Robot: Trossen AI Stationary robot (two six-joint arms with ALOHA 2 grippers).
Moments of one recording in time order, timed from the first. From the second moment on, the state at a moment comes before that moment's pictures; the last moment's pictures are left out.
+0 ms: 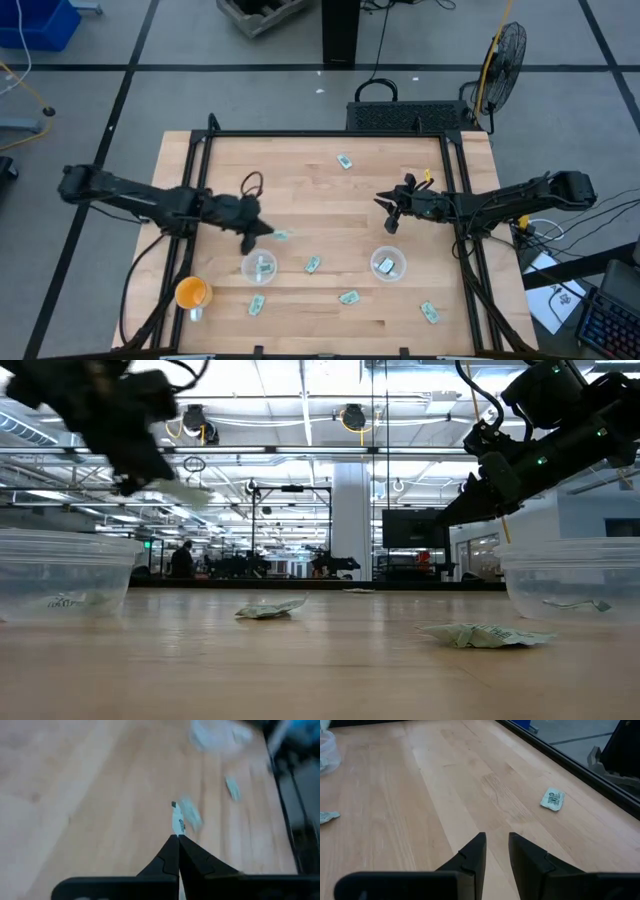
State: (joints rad) left arm -0.15 0.92 0.49 -0.21 0.01 -0.51; right arm -0.02 1.04 0.26 0.29 0.39 0.17
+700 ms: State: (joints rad) left arm -0.41 1.02 0.49 -0.44 0.06 -0.61; right arm -0.02 1.04 0.26 0.30 0.39 0.17
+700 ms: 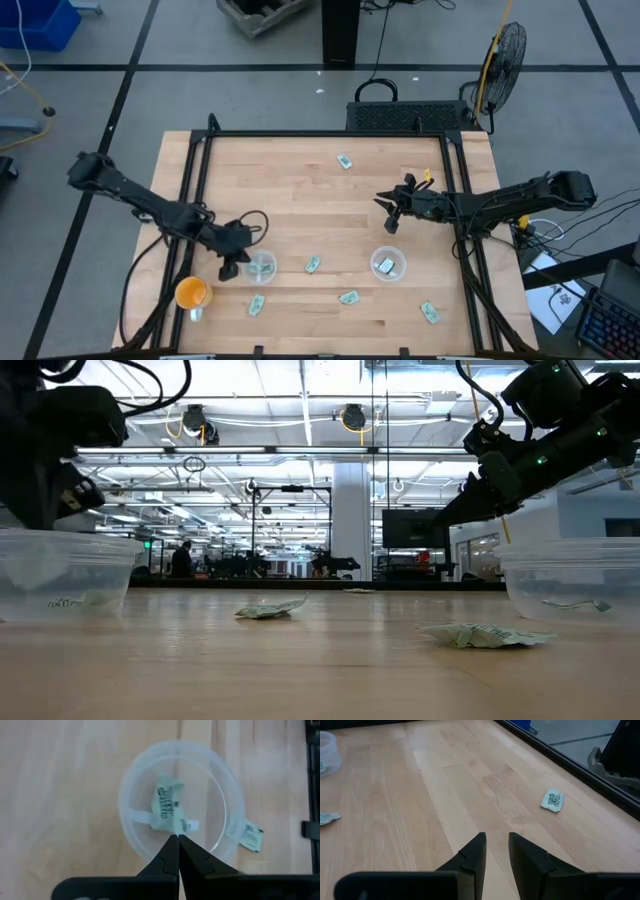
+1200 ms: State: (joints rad) left arm -0.42 1.11 0.49 -0.34 0.08 -0.62; right arm -0.02 1.04 0.26 0.30 0.39 0.17
